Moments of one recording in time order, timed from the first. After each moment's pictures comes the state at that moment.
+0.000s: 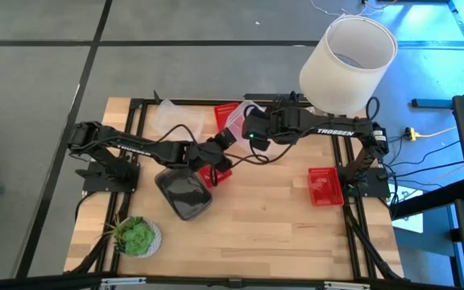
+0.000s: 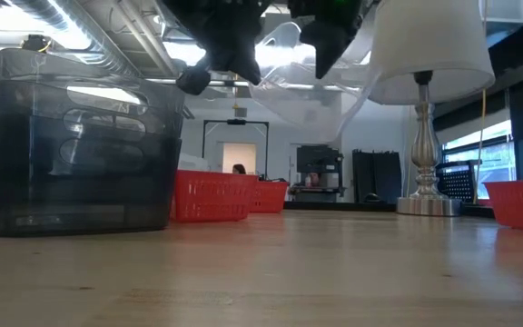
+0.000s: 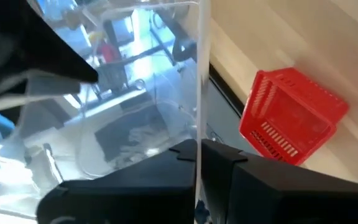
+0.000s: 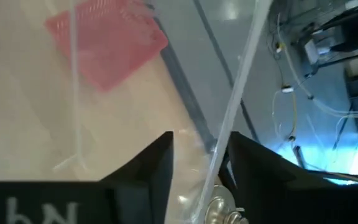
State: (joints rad) left arm -0.06 1.55 1.10 -0.02 -0.88 1.50; right arm -0.07 1.79 1.81 -1.27 0.76 0.20
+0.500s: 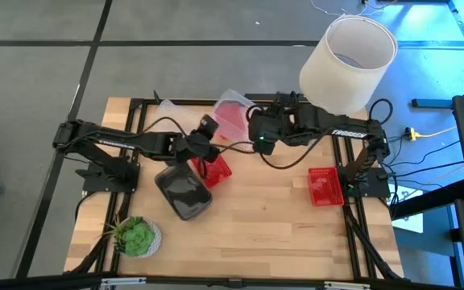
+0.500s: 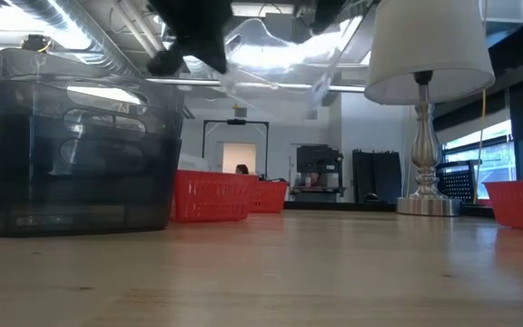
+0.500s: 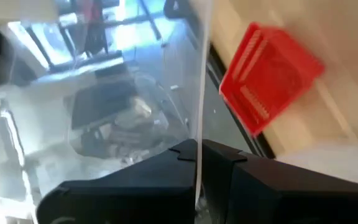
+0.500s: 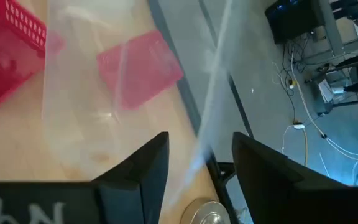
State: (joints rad) left arm -0.03 1.40 1.10 -0.31 -0.91 1.23; right arm 0.03 1.79 2.05 -1.41 0.73 0.13
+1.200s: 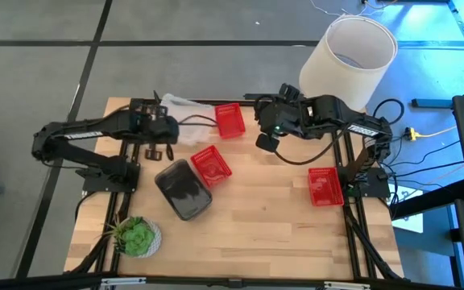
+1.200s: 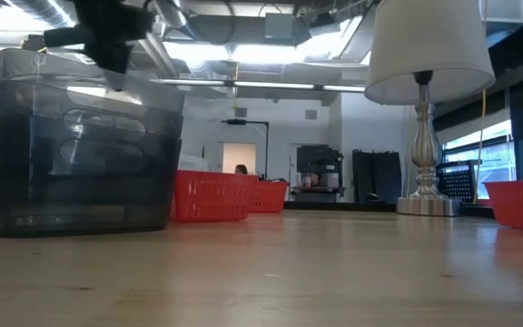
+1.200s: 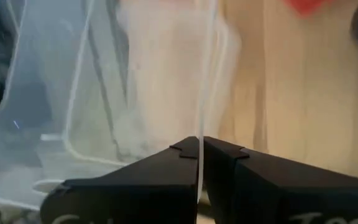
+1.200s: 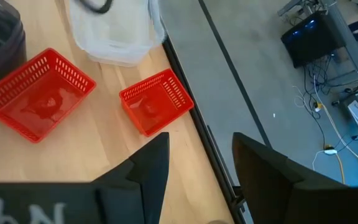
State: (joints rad) left arm 0.18 1.13 1.14 -1.21 -0.53 0.40; right arm 0.04 1.79 2.27 -1.45 0.65 0.10
